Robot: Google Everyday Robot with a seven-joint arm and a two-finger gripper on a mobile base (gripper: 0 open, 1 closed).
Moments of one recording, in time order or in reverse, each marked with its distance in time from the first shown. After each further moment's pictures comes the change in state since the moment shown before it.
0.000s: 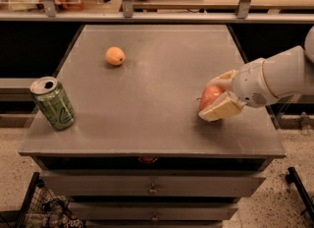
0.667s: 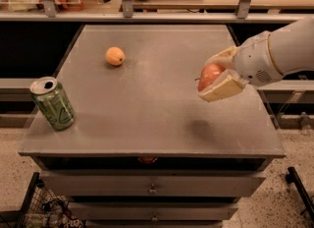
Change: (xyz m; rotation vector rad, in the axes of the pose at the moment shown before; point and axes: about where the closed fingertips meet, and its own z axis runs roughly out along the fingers) arm -0.049 -0.017 -0.028 0.045 -0.038 -0.101
